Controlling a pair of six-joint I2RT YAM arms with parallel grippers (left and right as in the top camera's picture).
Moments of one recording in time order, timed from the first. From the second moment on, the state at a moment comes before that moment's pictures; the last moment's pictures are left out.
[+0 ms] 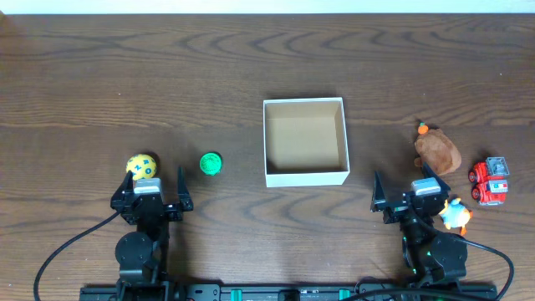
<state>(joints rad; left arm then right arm) -0.01 0.01 0.04 -0.14 -0.09 0.04 0.13 0.01 0.01 -0.07 -0.03 -0.06</state>
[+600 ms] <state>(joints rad) -0.01 0.02 0.04 -0.14 -0.09 -0.02 0.13 0.01 0.01 -0.07 -0.03 -0.03</state>
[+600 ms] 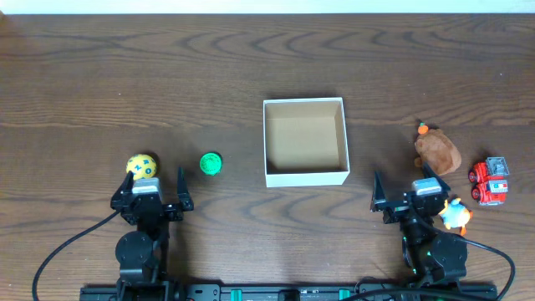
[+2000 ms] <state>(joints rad) -0.01 0.83 0.96 -1.01 -0.04 -0.15 -0.53 1.28 1.34 -1.29 -0.10 -0.03</state>
